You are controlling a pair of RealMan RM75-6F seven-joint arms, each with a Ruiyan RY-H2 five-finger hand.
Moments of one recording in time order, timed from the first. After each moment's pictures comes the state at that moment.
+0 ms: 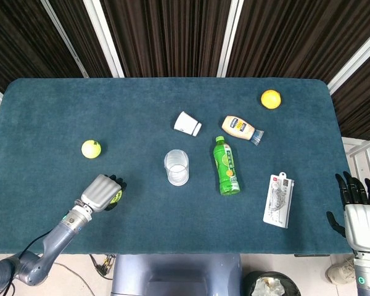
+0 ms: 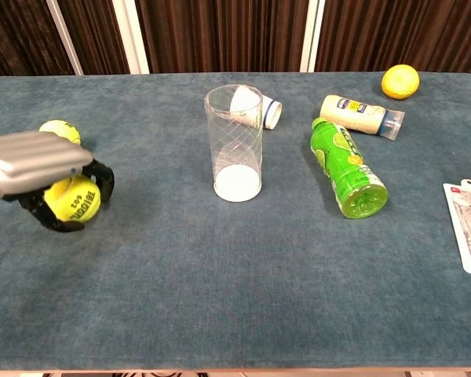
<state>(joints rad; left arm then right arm) -0.61 -1.41 -0.04 -1.56 1.35 0.93 0.50 0.03 -1.18 0.11 -1.64 -1.47 1.59 -0.29</state>
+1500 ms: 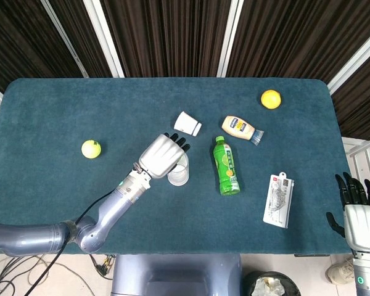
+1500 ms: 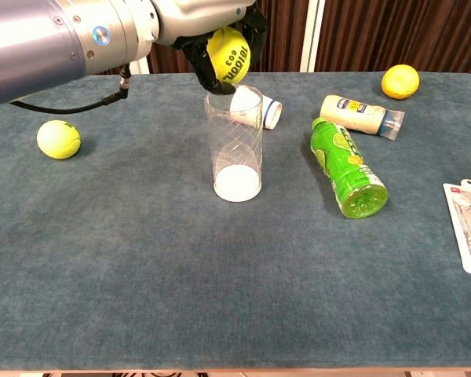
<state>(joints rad) -1.03 -1.53 -0.30 -1.63 1.05 0.96 0.85 0.03 -1.19 0.11 -1.64 -1.47 1.59 -0.29</state>
